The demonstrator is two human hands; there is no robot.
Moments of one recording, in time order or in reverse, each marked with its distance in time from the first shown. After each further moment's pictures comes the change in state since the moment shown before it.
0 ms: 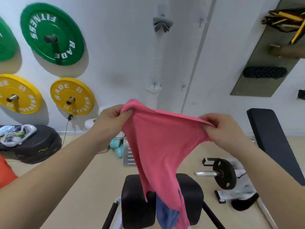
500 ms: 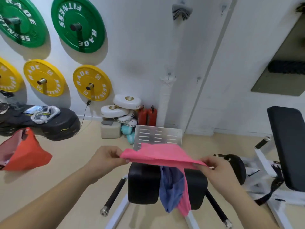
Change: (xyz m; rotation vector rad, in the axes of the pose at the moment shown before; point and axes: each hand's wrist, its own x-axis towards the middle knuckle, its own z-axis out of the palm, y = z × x) left_hand -0.138 -0.122 -0.010 0.216 -0.027 -0.306; right_hand -0.116 0.099 0.068 0.243 -0.157 0.171
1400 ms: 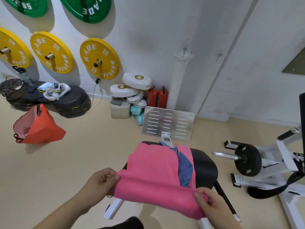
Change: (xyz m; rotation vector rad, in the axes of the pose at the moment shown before) left_hand -0.043 -0.114 0.022 -0.114 -0.027 -0.314; right_hand -0.025 0.125 0.053 -0.022 -0.296 0.264
